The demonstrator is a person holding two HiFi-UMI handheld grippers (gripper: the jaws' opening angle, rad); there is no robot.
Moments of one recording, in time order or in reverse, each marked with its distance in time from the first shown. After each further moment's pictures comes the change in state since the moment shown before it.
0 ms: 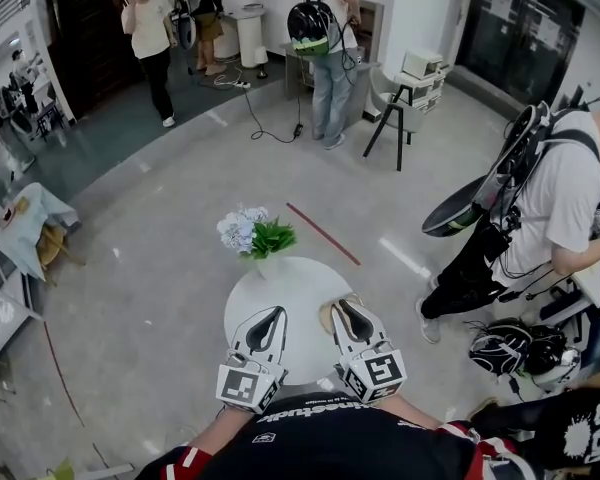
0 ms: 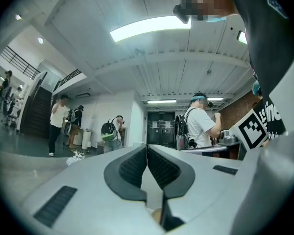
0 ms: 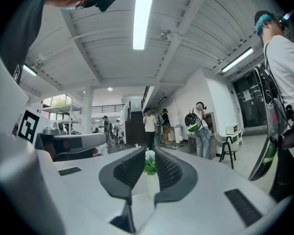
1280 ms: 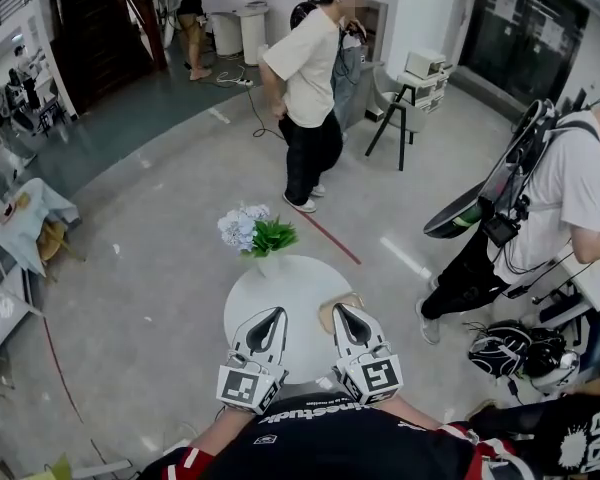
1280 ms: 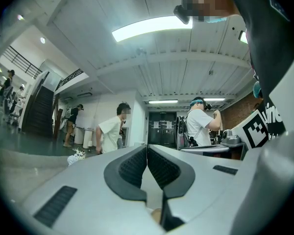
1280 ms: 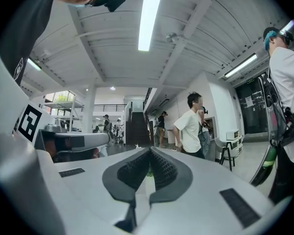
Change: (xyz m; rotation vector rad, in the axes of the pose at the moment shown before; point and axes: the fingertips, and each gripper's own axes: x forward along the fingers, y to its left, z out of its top) left arm 0.000 -0.001 -0.006 -0.014 0.000 0.016; right arm 0.000 0.006 0.007 -0.057 -0.072 0.006
